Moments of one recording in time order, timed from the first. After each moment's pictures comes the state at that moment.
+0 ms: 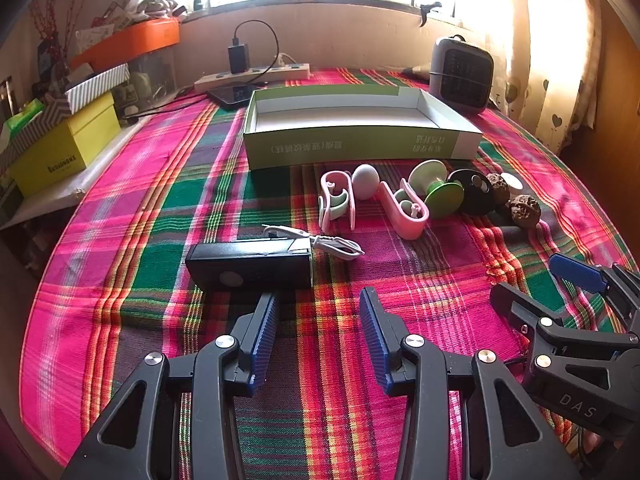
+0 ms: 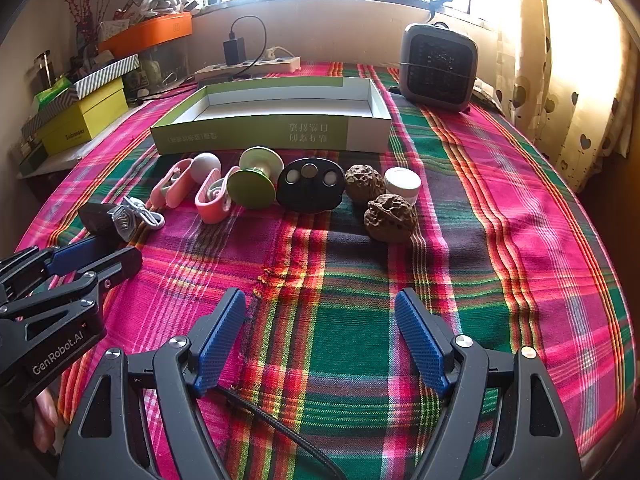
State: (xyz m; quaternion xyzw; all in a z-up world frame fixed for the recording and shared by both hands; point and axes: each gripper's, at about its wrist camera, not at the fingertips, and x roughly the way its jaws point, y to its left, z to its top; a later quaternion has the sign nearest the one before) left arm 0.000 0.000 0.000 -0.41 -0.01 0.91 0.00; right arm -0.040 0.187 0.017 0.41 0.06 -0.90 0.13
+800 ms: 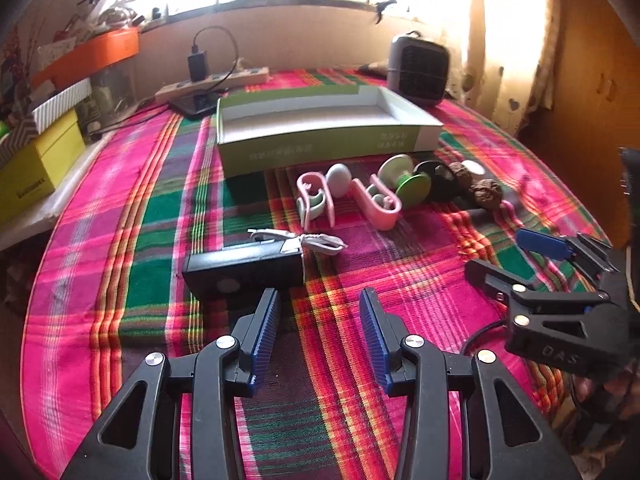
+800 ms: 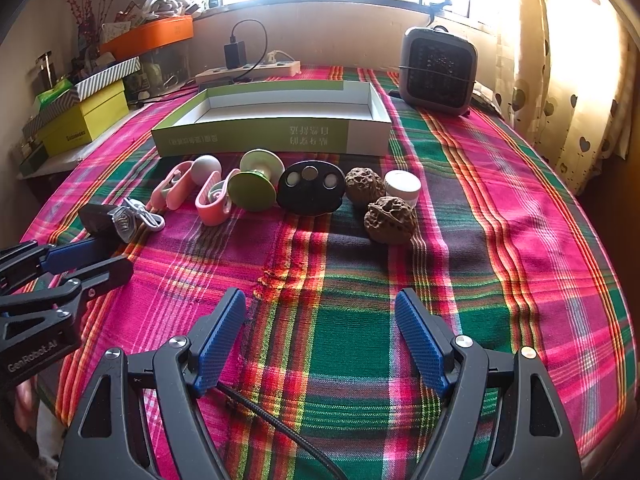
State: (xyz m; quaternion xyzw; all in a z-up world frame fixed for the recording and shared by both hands) left arm 0.006 -0.016 0.013 -0.40 0.01 0.91 0.10; right arm -0.039 0.187 0.016 0.40 0.06 -0.90 0.13
